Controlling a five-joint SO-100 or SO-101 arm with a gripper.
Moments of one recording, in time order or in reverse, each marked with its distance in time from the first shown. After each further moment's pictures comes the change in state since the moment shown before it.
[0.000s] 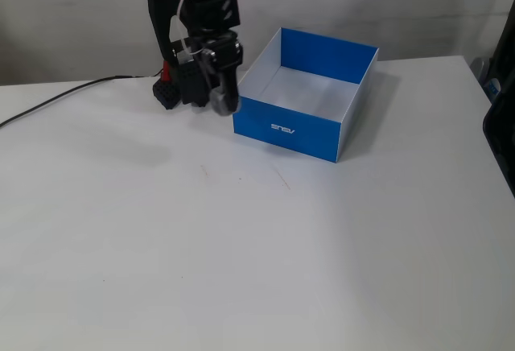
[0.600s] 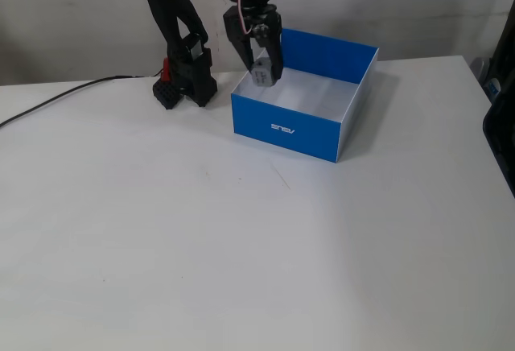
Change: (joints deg) arm 27.5 2.6 3.6 1.4 -3.6
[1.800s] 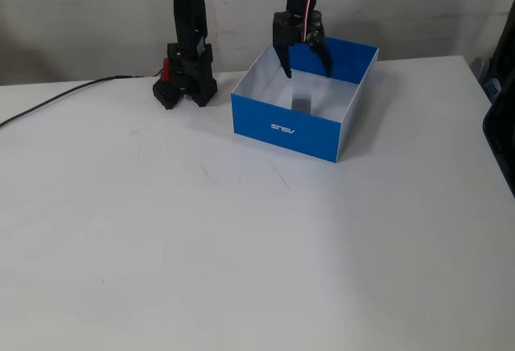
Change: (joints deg) arm 13.2 -27.4 -19.2 0.5 -1.8
